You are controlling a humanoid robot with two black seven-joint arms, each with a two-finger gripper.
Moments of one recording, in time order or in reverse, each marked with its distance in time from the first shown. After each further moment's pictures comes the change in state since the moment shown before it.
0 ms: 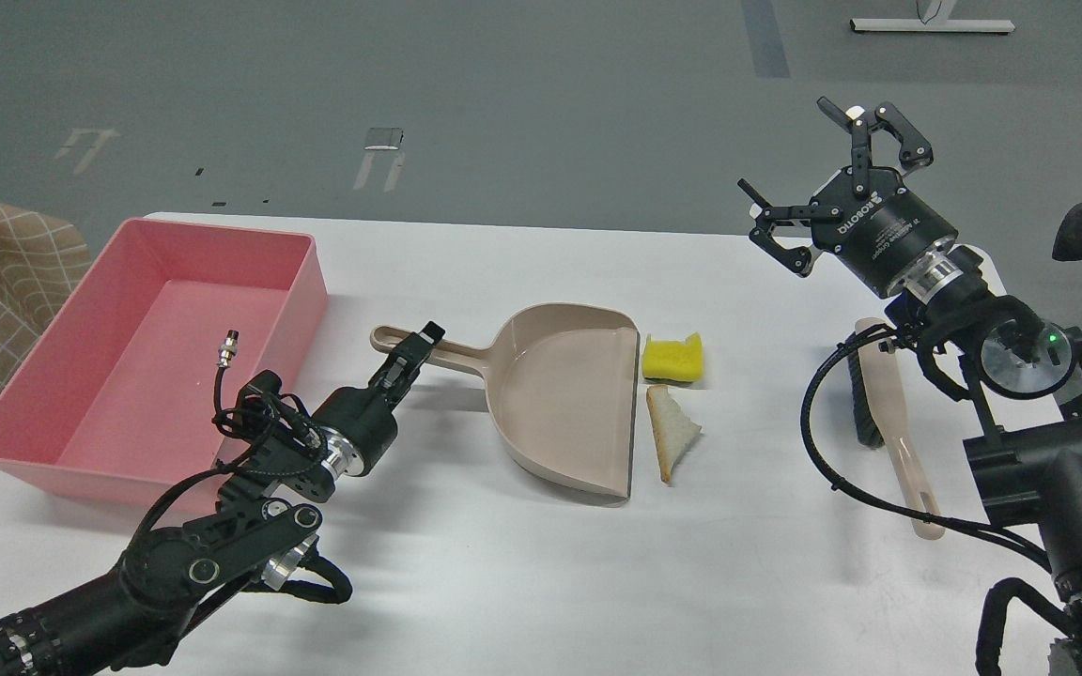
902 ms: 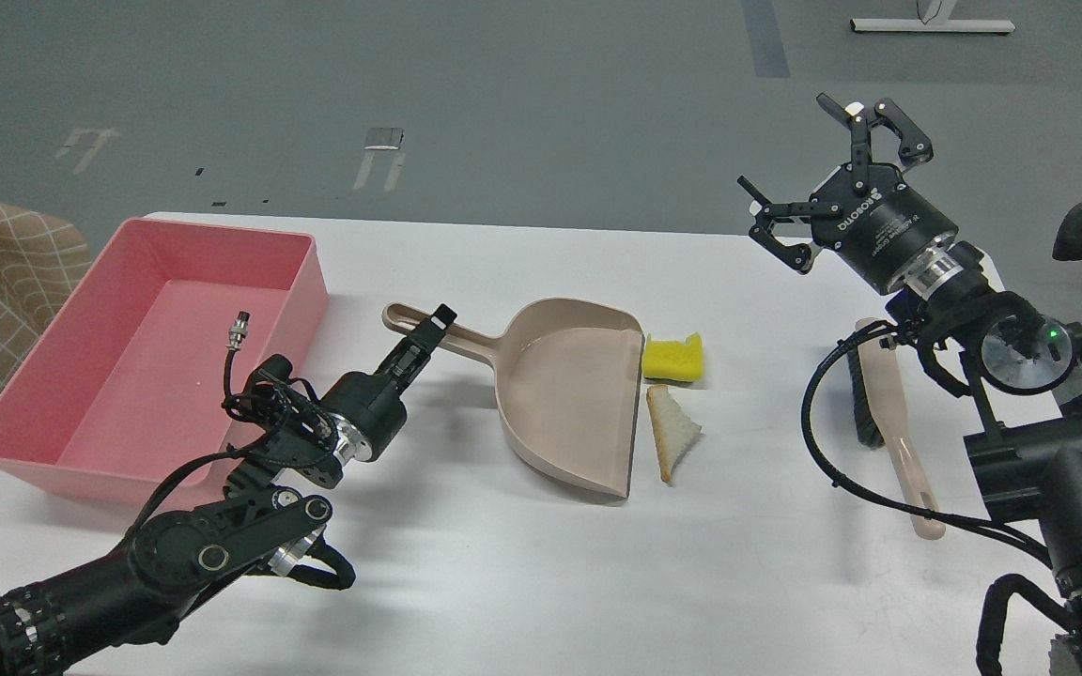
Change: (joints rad) left arm -0.078 0.016 0.107 -0.003 0.007 0.081 -0.028; right arm 0.009 -0.005 -0.003 0.000 -0.010 0.000 -0.001
